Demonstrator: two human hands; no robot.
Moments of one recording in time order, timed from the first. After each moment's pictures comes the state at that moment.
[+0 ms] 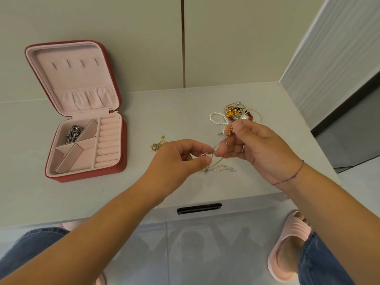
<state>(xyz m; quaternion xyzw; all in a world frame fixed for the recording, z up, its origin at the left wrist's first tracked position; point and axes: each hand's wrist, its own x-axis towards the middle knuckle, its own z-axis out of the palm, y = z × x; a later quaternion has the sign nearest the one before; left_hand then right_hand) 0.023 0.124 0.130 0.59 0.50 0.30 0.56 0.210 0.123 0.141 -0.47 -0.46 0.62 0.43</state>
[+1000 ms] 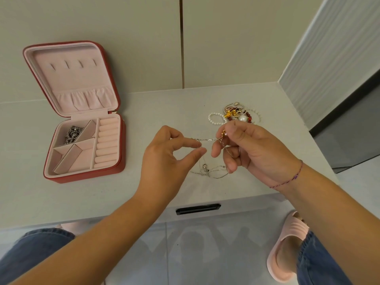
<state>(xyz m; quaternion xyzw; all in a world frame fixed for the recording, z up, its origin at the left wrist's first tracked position) 0.022 0.118 0.121 0.69 0.55 0.40 0.24 0.204 0.120 0.152 -0.42 -0.46 0.66 0.41</state>
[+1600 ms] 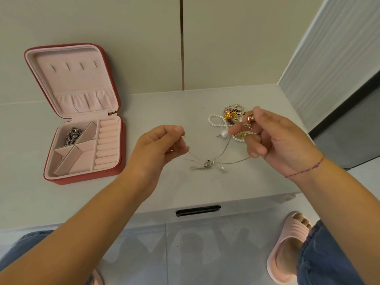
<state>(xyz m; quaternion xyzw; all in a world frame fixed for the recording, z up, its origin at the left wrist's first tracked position) 0.008 0.140 0.133 0.41 0.48 0.45 0.63 0.229 0.129 0.161 -0.45 -0.41 0.62 0.49</state>
